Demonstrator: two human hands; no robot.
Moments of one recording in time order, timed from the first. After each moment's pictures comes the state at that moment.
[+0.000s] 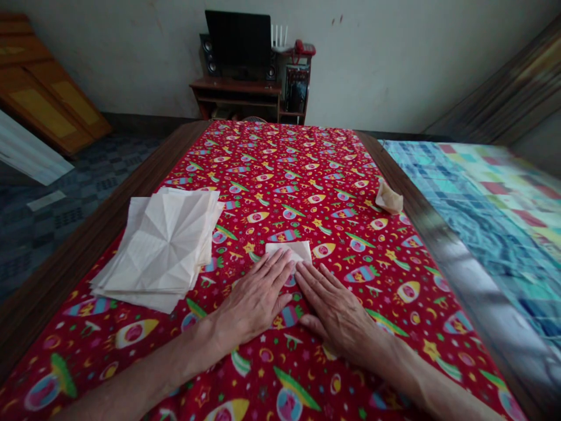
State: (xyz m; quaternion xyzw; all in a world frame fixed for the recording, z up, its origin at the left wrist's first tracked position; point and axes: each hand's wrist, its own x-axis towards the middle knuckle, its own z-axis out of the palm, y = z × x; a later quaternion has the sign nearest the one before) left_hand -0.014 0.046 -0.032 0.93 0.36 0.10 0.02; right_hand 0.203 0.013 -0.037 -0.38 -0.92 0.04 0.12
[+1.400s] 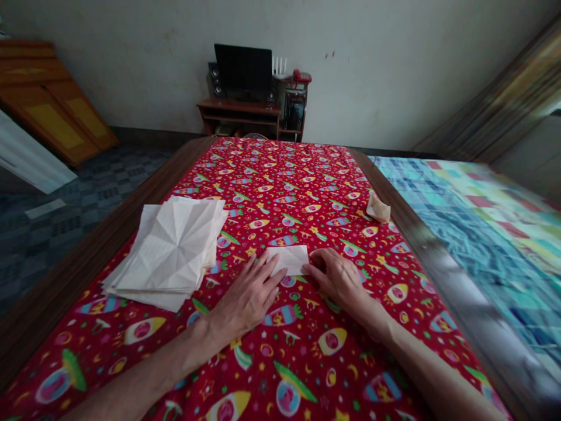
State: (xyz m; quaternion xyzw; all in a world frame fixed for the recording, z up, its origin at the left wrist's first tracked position) left_hand -0.028 0.045 -0.035 0.91 0.38 0.17 0.01; right_hand 0.209 0.057 -0.025 -0.58 -0.78 0.10 0.24
